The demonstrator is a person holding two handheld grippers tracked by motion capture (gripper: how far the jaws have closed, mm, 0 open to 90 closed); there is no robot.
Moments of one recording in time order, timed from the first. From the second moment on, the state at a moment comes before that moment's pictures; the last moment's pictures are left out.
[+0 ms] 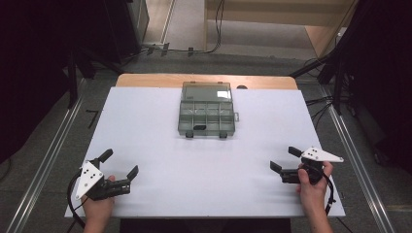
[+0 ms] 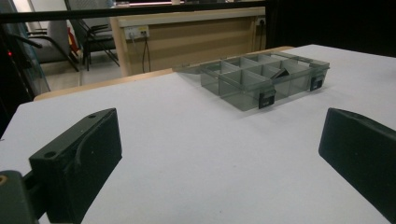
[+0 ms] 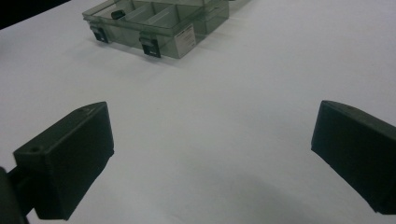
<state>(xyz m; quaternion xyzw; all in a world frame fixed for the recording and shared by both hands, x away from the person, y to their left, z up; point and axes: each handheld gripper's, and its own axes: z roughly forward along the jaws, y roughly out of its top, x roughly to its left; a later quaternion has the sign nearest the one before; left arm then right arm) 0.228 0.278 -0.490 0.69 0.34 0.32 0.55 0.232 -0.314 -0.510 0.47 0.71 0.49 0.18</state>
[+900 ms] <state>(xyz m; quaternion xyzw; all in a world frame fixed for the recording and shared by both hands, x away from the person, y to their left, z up) 0.228 0.279 -0.490 0.69 0.34 0.32 0.55 0.210 -0.341 -0.518 0.47 0.69 0.51 0.19</state>
